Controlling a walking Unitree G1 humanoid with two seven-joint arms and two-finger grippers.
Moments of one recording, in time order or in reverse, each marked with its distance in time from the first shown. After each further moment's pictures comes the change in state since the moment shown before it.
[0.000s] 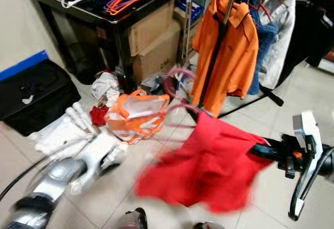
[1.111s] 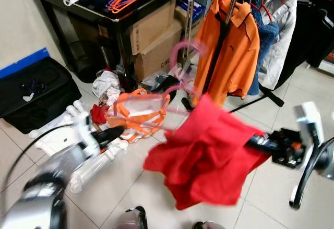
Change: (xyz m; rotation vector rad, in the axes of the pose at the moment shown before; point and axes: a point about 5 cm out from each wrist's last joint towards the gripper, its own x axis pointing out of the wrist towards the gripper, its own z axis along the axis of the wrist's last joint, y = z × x) left arm 0.018 0.026 0.044 -1.042 -0.447 -0.043; right arm 0.015 0.003 0.012 0.135 -0.144 0.093
